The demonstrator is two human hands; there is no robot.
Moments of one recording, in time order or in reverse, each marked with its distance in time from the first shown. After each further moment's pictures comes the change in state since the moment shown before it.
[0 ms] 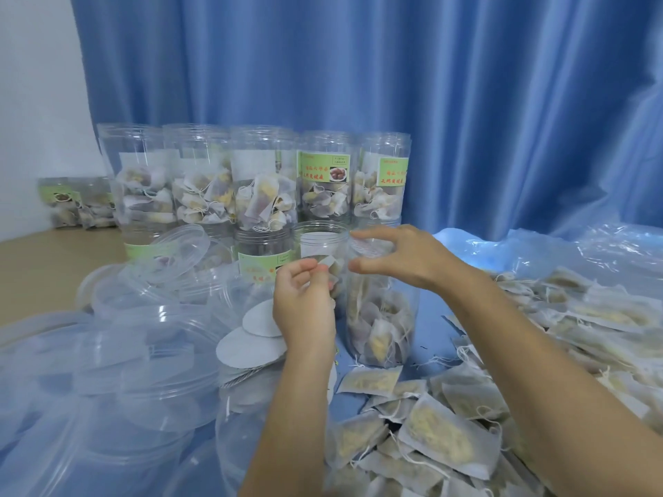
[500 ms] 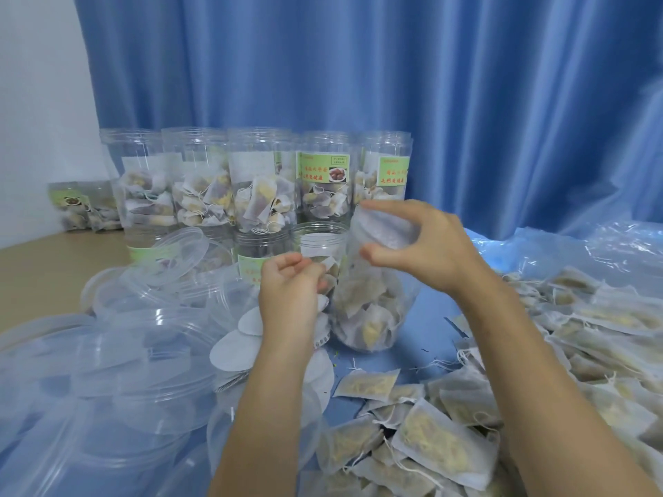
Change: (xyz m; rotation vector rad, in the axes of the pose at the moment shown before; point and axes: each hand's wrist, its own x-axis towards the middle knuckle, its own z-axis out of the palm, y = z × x) left_hand 0.004 0.022 -0.005 -0.002 -0.082 -0.053; right_hand -0.025 -0.009 -0.017 0.153 0.268 -0.160
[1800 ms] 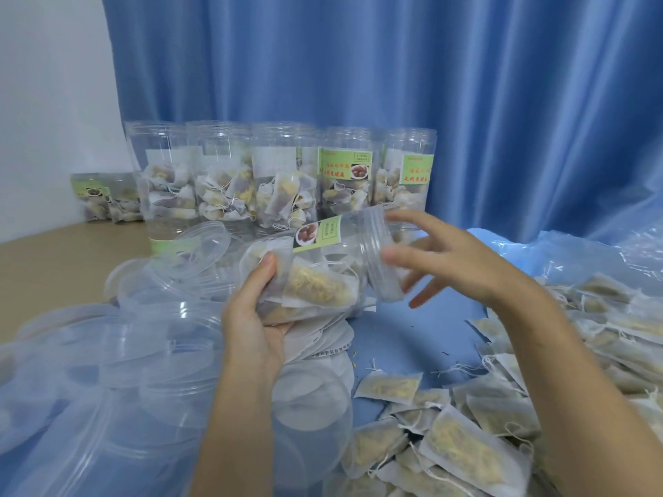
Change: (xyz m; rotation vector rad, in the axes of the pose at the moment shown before) left_hand 0.013 -0.005 -0.062 -0.398 -0.075 -0.129; right_hand -0.005 -0.004 0.003 0.519 -0.374 0.129
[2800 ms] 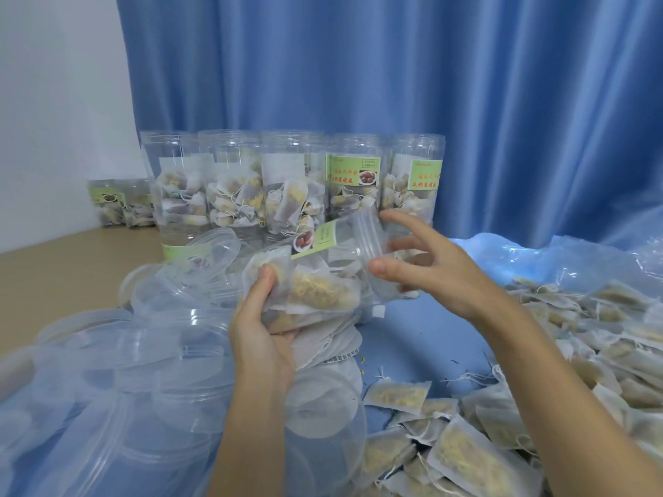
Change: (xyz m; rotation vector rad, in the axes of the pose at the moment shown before) left_hand -0.005 -0.004 0.003 -0.060 0.095 -0.006; right_hand 0.010 0.009 0.017 -0.013 0.119 -0.095
